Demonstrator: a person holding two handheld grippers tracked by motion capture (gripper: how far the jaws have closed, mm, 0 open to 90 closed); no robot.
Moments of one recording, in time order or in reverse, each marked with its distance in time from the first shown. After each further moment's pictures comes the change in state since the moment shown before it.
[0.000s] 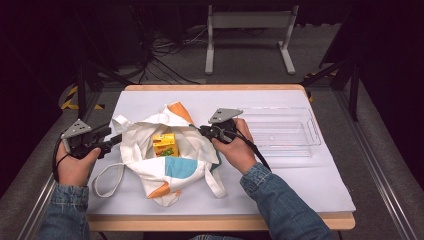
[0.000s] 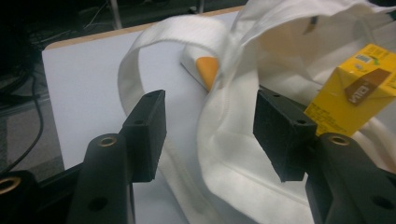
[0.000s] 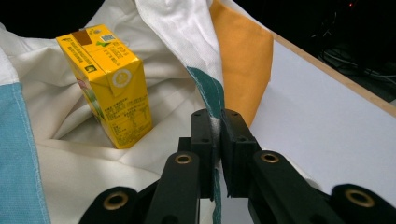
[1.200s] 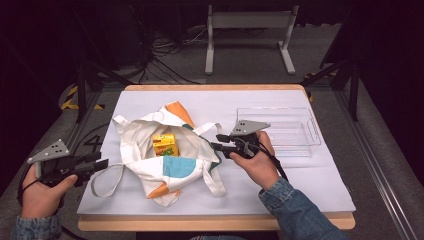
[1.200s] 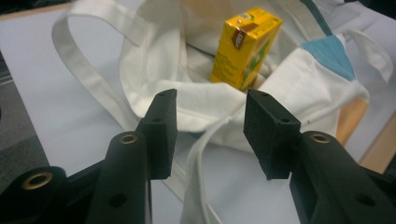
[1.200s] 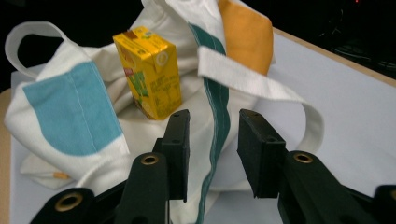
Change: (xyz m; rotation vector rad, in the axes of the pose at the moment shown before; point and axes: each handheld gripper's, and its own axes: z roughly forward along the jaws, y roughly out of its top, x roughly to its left) left arm -0.033 -0.009 -0.079 0.073 -0.138 0.029; right arm 0.013 -0.025 -0.058 -0.072 0.051 0.076
